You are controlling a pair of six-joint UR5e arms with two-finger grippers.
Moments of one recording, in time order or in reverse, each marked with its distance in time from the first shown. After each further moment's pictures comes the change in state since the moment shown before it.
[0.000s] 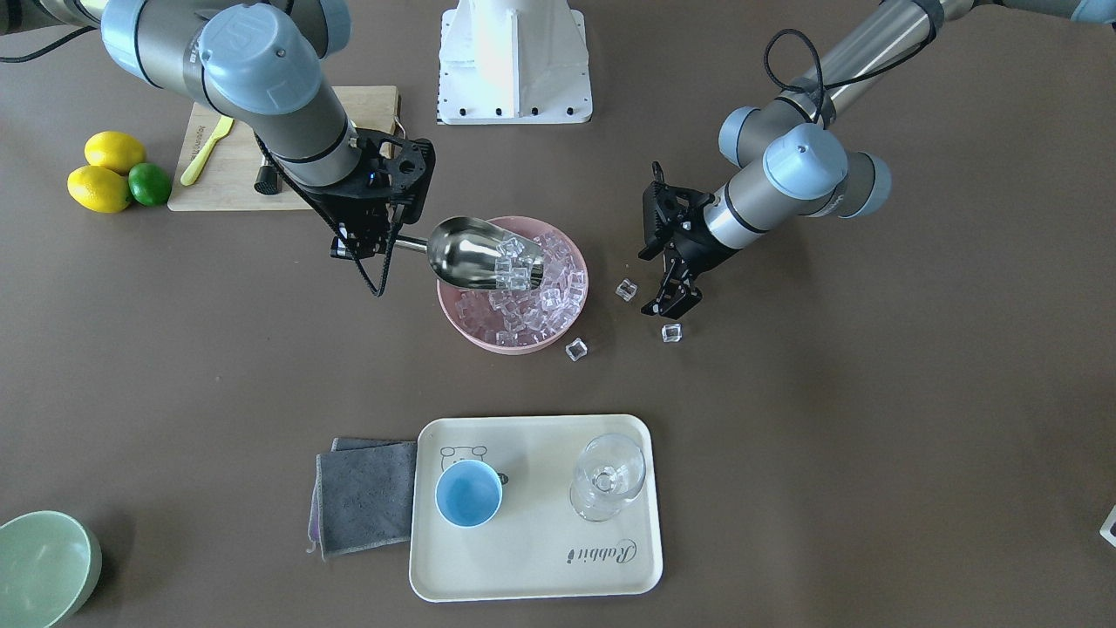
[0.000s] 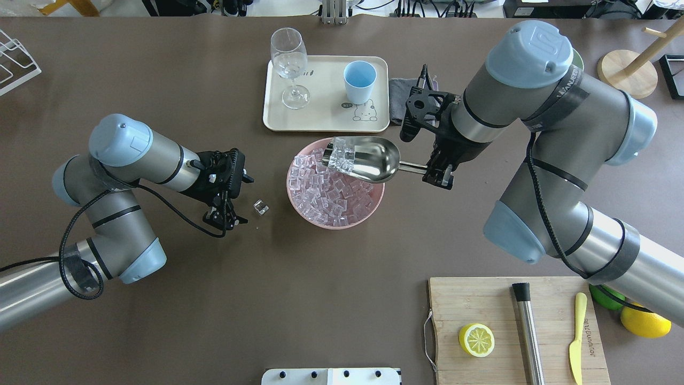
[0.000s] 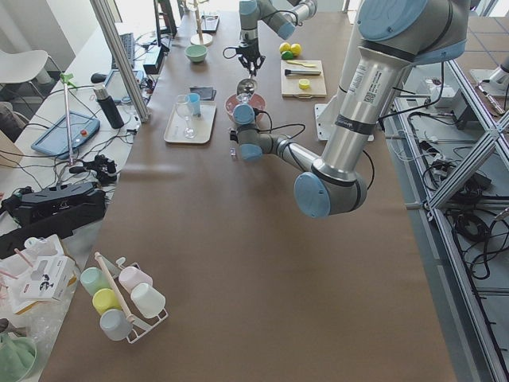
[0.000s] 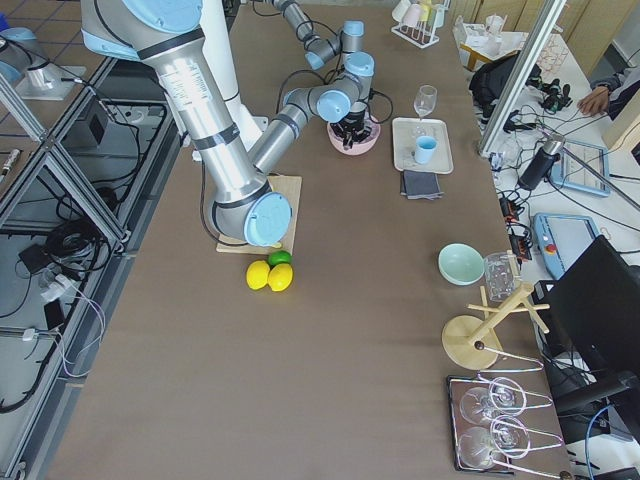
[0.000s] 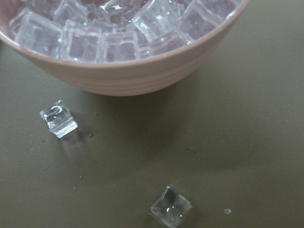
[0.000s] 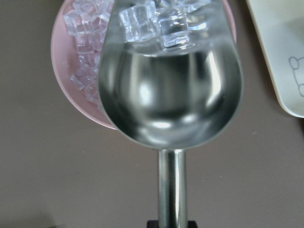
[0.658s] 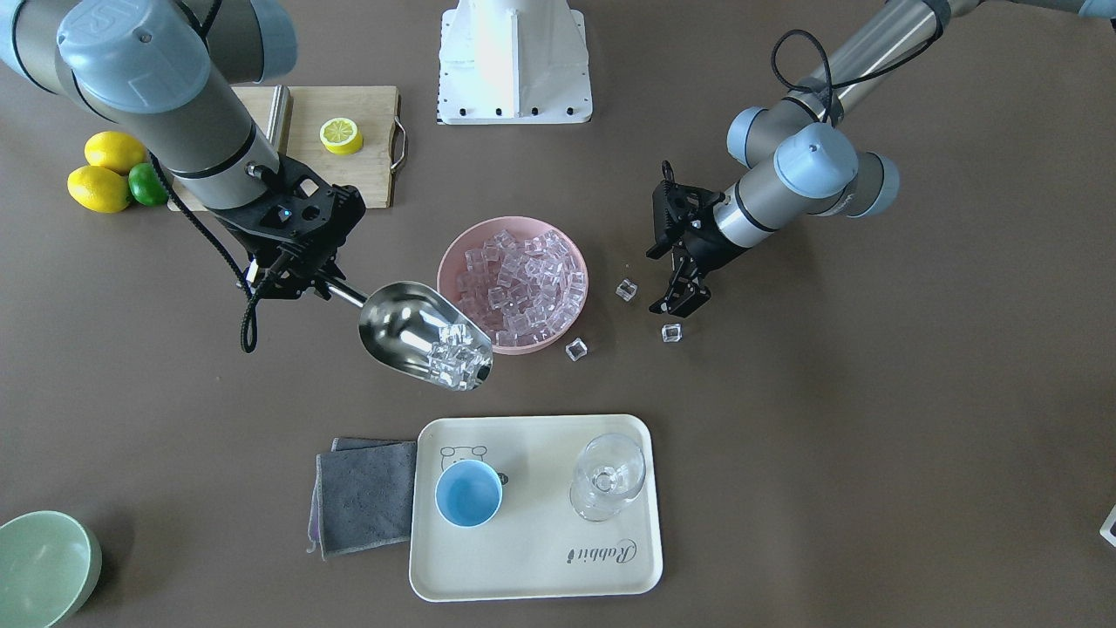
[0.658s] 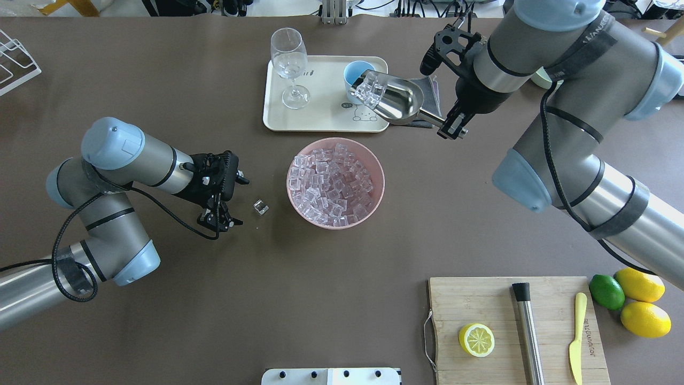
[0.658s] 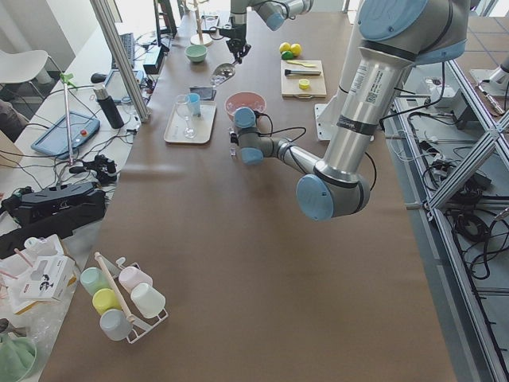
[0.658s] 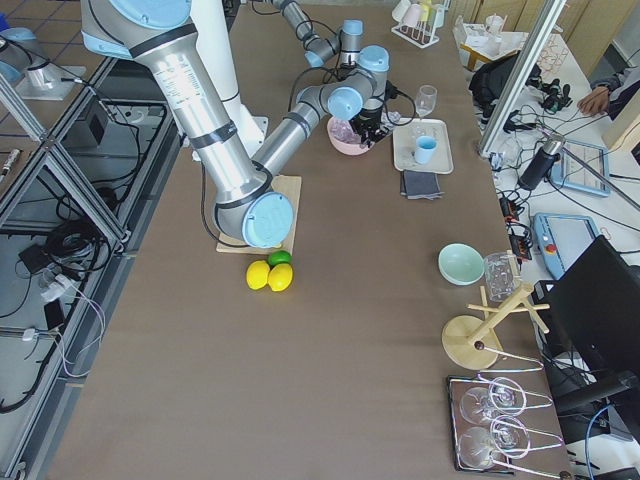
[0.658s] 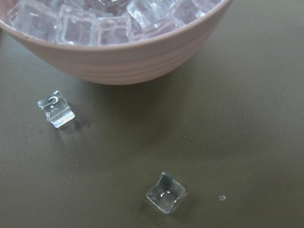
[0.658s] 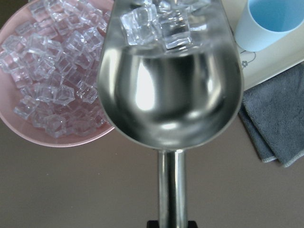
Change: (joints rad) left arm -0.002 0.023 -0.003 -0.028 -0.001 0.000; right arm 0.118 0.044 -0.061 0.001 0.001 0.245
